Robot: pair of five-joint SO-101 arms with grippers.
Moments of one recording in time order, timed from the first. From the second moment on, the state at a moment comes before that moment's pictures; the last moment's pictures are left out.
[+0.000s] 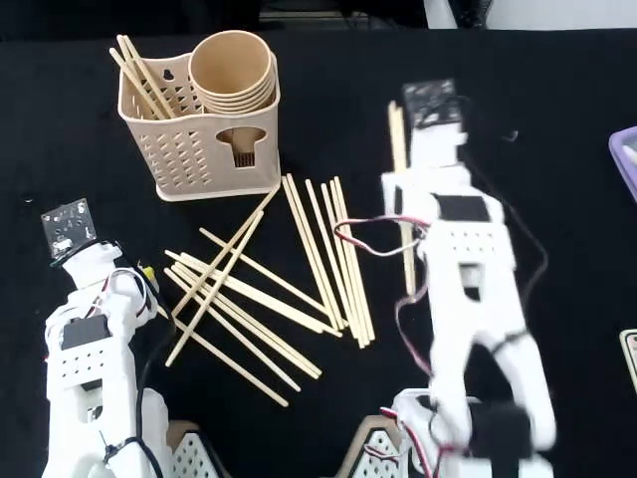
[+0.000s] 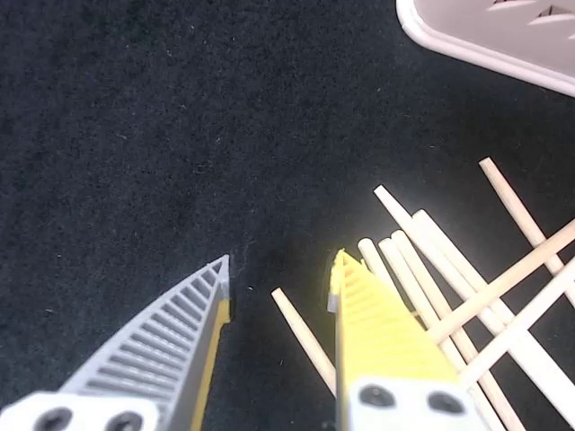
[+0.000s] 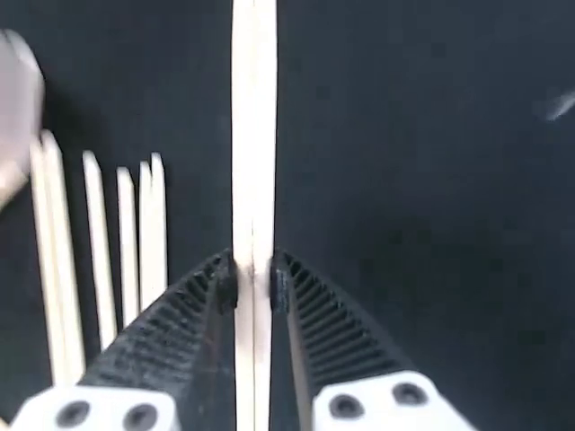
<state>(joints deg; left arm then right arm) -23.0 -56.6 79.1 36.9 4.4 1.1 -23.0 36.4 43.4 5.0</state>
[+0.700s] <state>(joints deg) -23.0 -56.6 79.1 36.9 4.4 -34.0 -56.7 30.6 21.3 1.5</state>
